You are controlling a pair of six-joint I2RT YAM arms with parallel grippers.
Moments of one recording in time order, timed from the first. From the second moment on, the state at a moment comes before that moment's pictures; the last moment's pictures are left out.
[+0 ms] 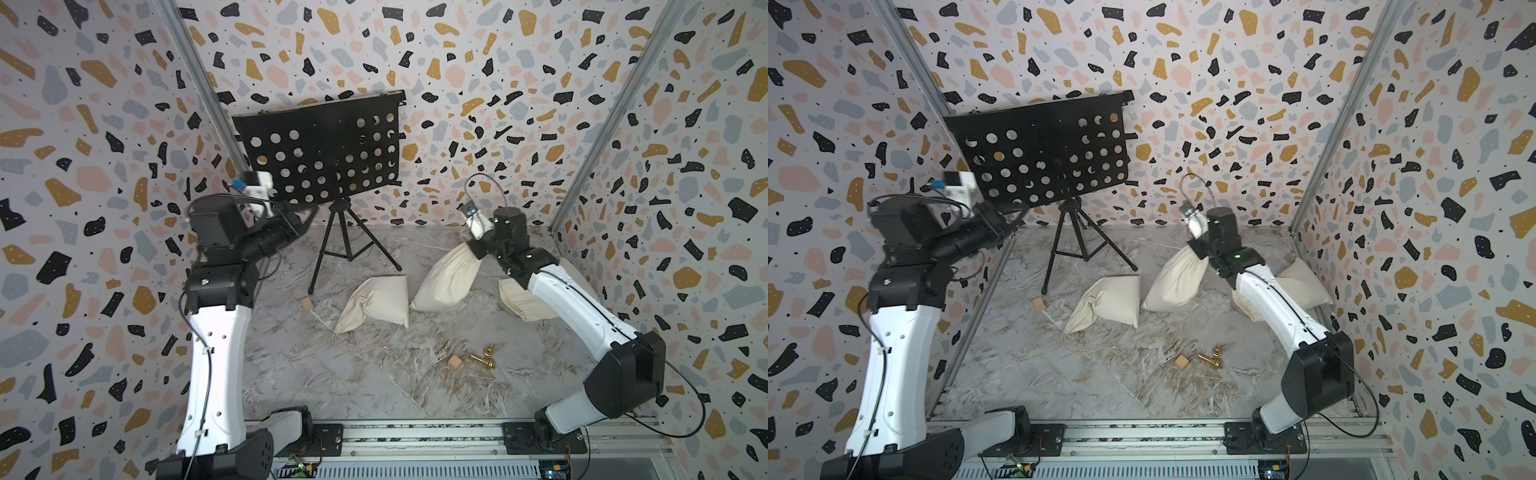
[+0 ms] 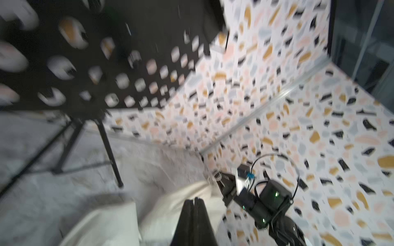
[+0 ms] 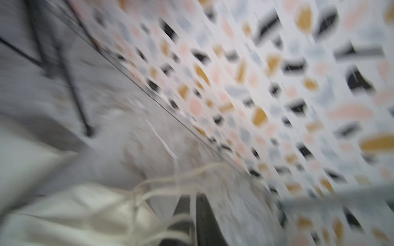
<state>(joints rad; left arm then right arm) 0.16 1.16 1.63 -0.51 0.67 -0.67 0.29 1.56 1.41 -0.34 0.19 -0.47</state>
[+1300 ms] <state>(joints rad) -0.55 1.23 1.06 -0.10 0.48 -0.18 0.52 1.36 1.38 -0.42 -0.67 -0.29</state>
